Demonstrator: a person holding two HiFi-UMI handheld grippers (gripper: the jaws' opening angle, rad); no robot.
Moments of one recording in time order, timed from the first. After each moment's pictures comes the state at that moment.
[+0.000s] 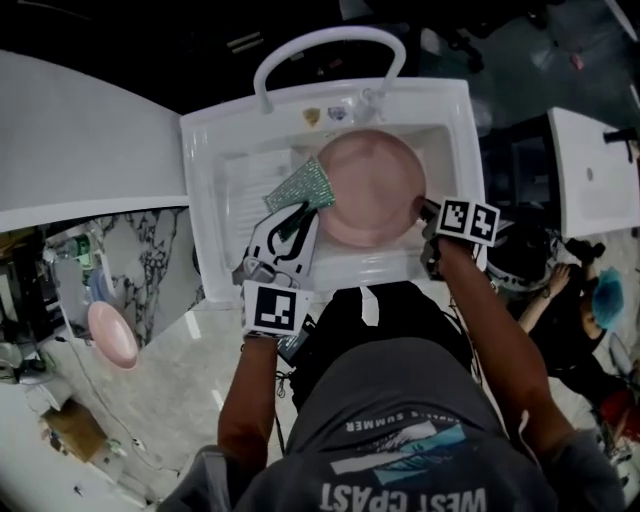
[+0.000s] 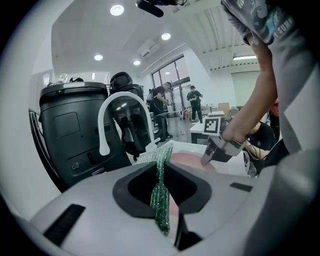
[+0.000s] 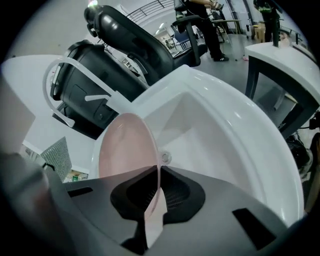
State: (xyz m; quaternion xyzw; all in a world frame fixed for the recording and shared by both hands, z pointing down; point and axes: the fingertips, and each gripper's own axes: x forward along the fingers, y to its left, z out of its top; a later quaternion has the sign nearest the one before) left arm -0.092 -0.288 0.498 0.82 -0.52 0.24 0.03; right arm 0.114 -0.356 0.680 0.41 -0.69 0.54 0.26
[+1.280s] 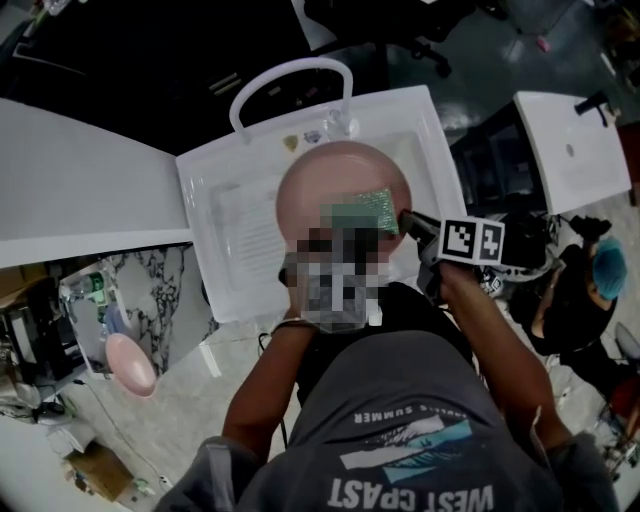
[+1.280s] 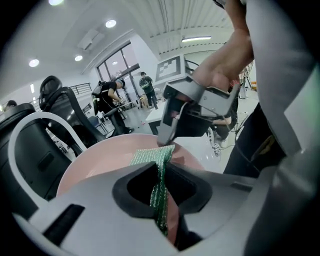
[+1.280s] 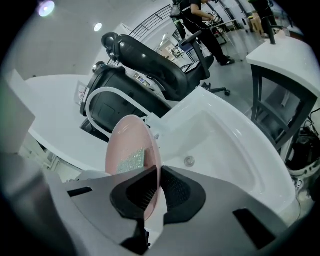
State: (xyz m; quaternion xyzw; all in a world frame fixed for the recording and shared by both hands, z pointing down) left arm 0.058 -0.277 0.536 0.88 -0.28 0.39 -0.06; right arm 0.104 -0.325 0.564 0.36 -0.73 0.55 0.15
